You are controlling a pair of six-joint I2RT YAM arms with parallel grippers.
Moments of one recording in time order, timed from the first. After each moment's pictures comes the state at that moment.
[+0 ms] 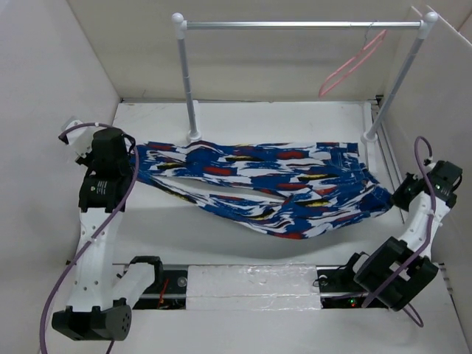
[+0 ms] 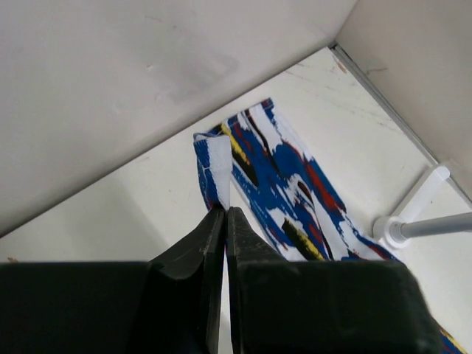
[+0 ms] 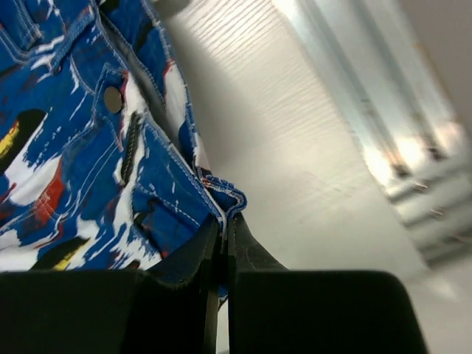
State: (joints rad) left arm -0.01 0.92 1.17 -0.72 -0.72 -0.59; right arm -0.76 1.11 0.83 -0.70 -0.29 0.00
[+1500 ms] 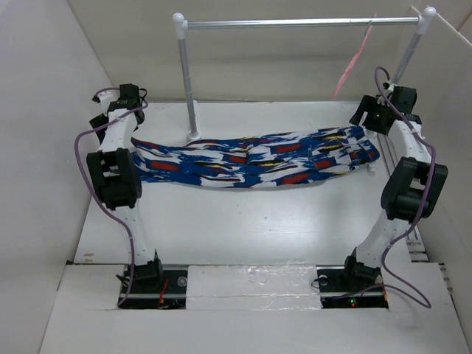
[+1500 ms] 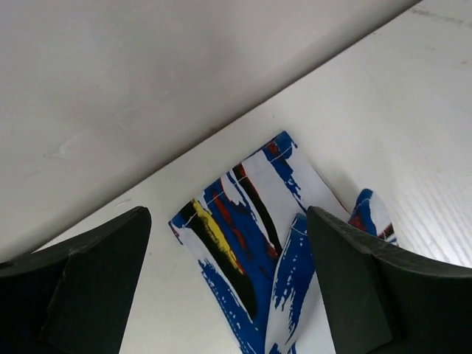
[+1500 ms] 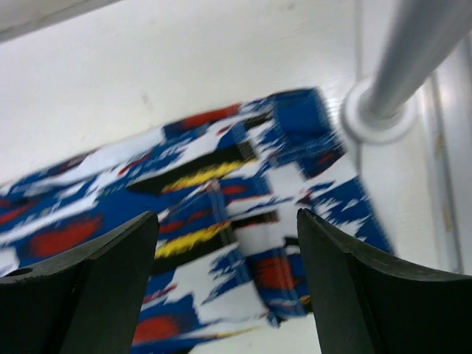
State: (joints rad) left arm 0.12 2.10 1.87 -0.83 -0.84 -0.56; right arm -0.29 1.91 1.64 -0.42 -0.28 0.13
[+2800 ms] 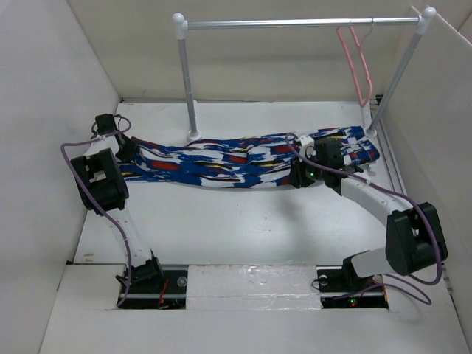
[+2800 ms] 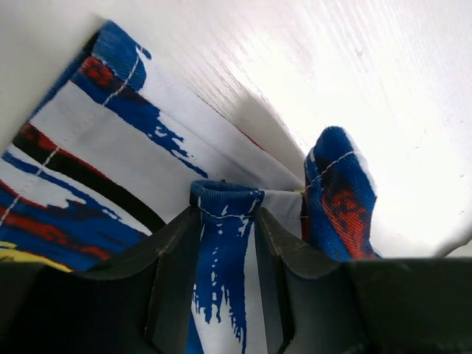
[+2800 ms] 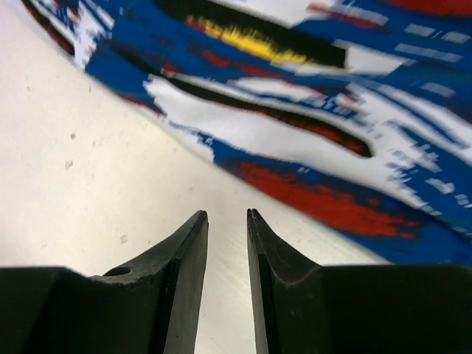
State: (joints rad) left arm 0.34 2.05 1.47 -0.39 0.05 -0.60; right arm 0.29 1.40 0.87 -0.21 -0.40 -0.02
